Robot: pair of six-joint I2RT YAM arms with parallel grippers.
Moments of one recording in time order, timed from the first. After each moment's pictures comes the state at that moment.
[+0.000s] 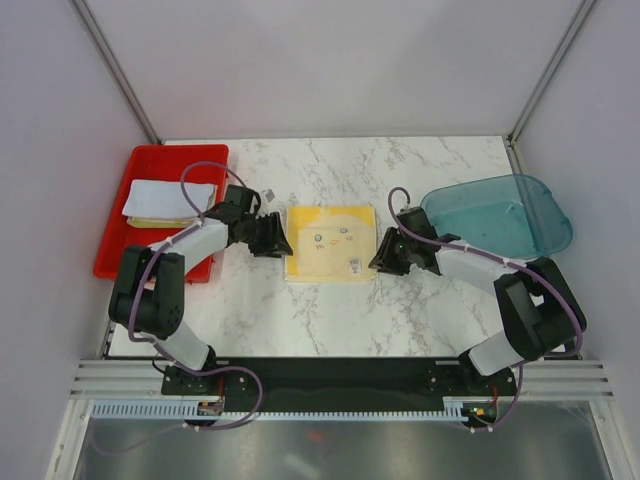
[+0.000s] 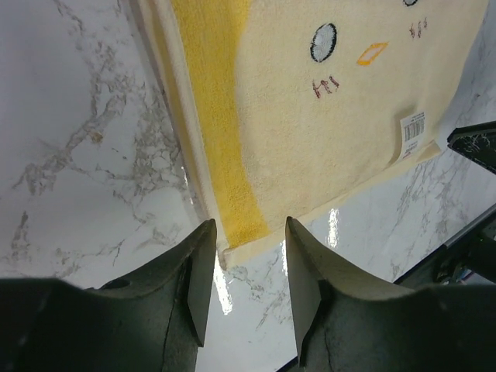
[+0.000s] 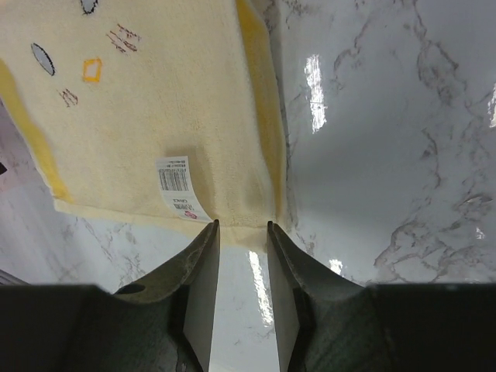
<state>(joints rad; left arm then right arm) -0.25 1.63 0.97 -0.37 0.45 -0.35 0.44 1.52 0.77 -0.21 -0.16 0.80</state>
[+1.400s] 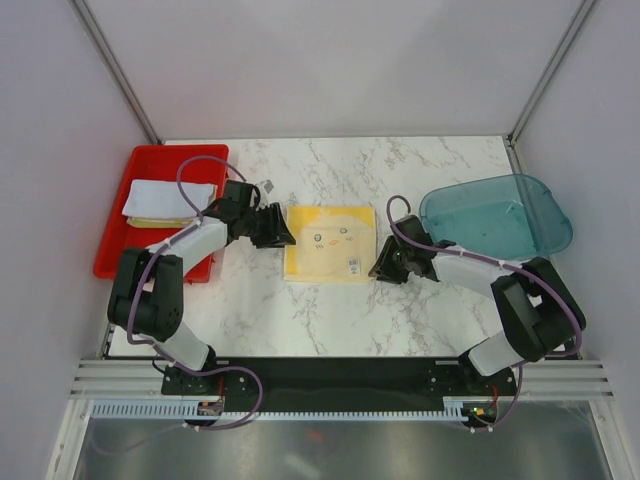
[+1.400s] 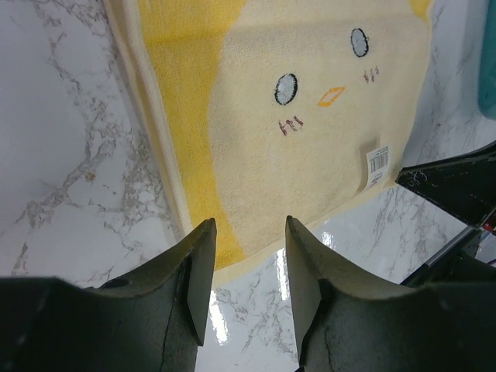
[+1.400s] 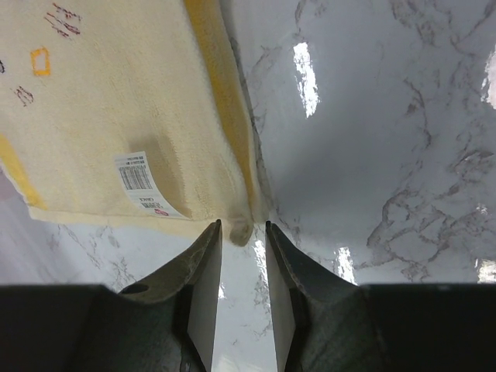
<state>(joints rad) -0.26 1.61 0.98 -0.28 0.45 -0.40 0.49 1.52 0.72 -0.20 -0.10 0.91</state>
